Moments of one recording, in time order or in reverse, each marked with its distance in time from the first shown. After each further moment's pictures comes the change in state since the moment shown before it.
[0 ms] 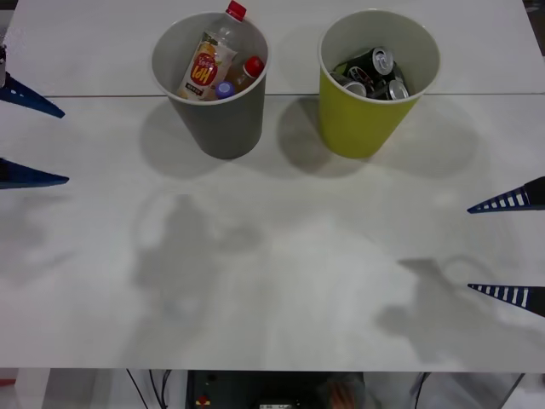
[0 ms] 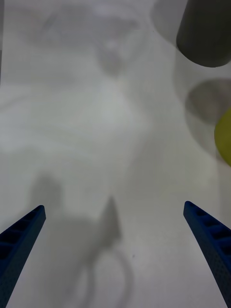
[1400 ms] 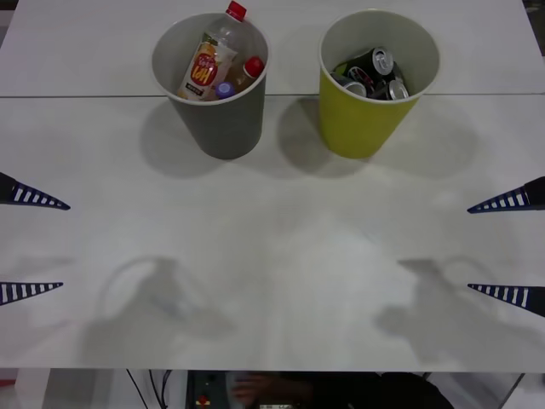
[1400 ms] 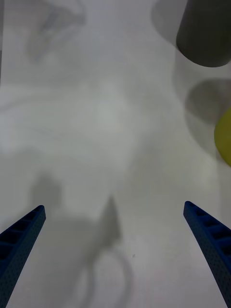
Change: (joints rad) right arm 0.000 0.000 0.000 0.000 0.000 0.000 0.000; left arm 0.517 -0.208 0.284 -0.247 0.040 0.001 -0.429
